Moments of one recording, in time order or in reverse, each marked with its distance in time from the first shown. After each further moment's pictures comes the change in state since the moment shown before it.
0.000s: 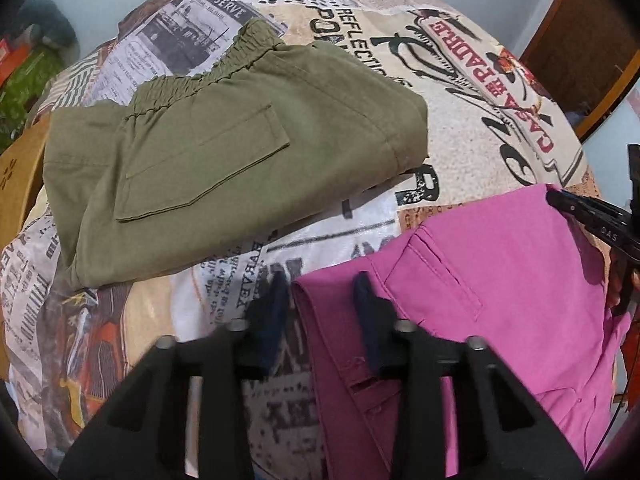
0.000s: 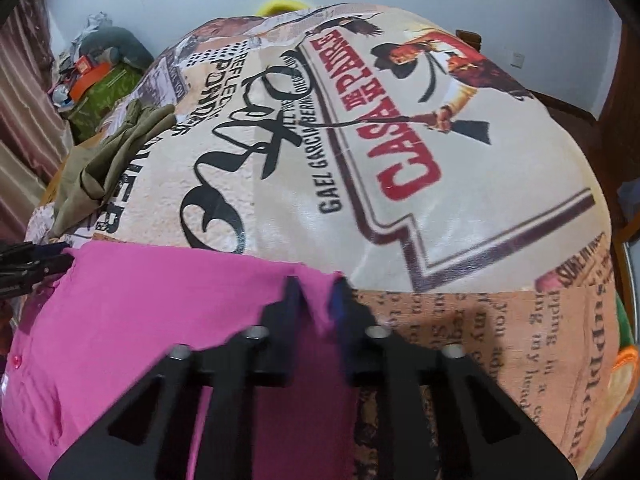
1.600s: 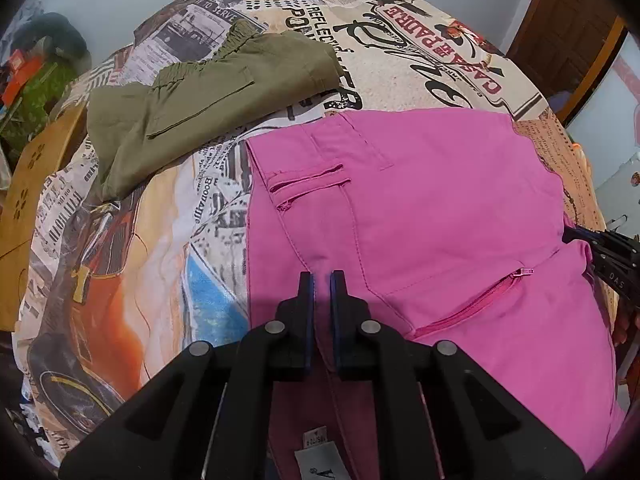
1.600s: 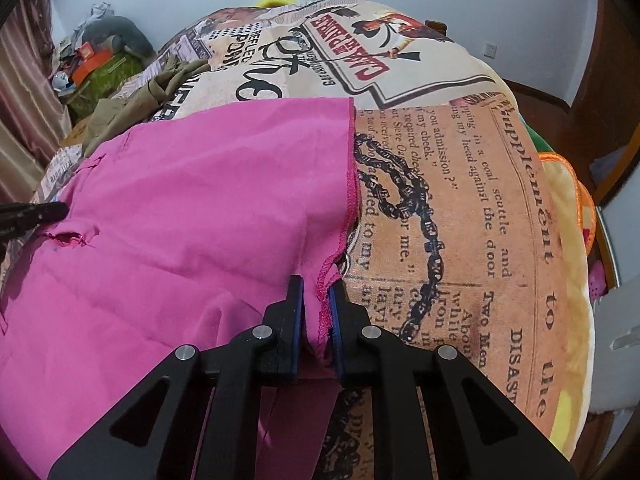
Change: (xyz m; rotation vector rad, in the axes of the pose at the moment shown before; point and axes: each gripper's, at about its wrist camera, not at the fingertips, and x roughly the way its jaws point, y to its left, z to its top) left arm -0.063 -0.046 -0.093 0.052 -0.026 0.044; right arm -0.073 0.028 -0.114 0.025 0.004 -0.074
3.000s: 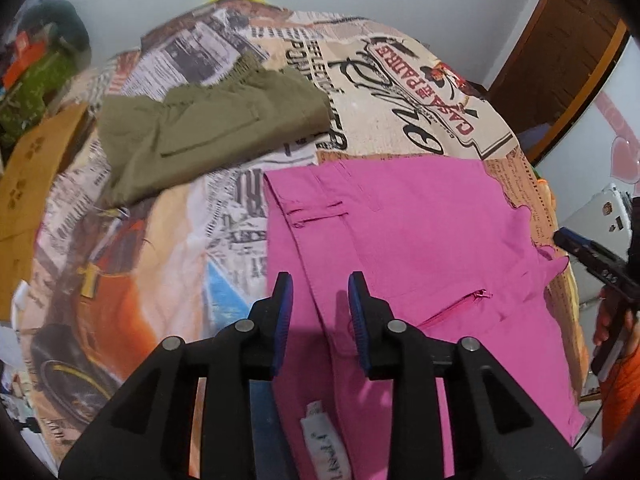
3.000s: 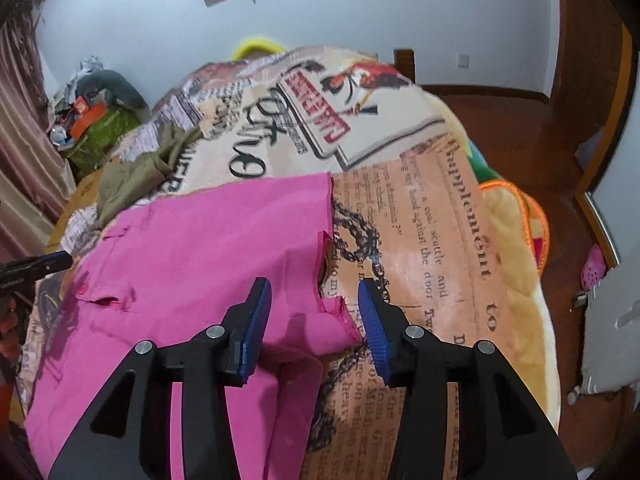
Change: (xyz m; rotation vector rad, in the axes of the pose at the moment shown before) left arm -0.040 0.008 0.006 -0.075 -0.064 -0.112; right arm -0.053 -0.021 0.014 0.126 -0.110 0.013
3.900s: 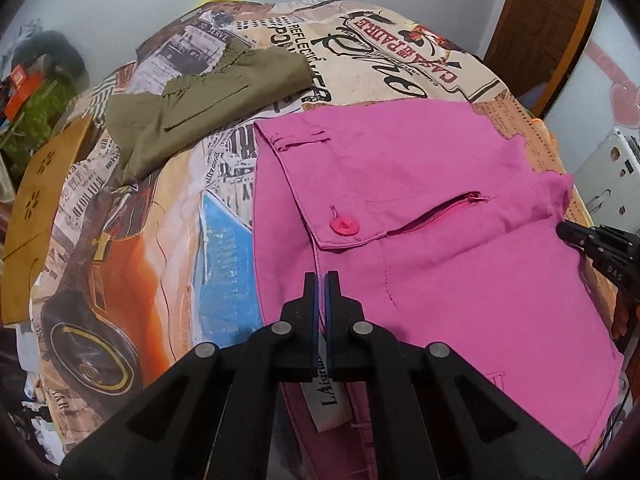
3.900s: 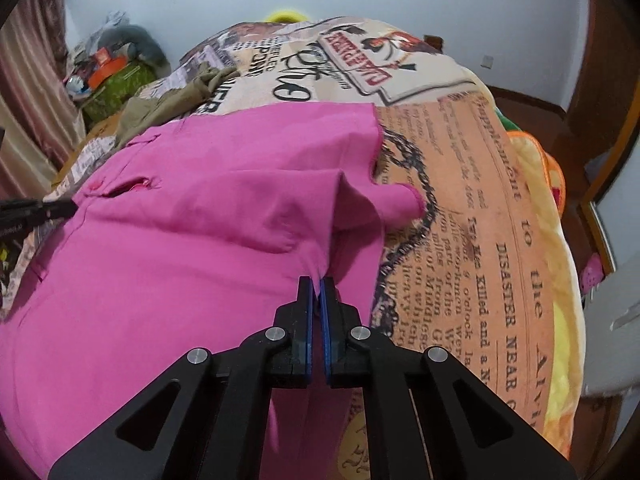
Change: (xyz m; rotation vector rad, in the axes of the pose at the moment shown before) left arm -0.013 -0.021 -0.061 0.125 0.011 0.090; right arm -0.007 0.035 -0.068 -0.096 0.052 0.005
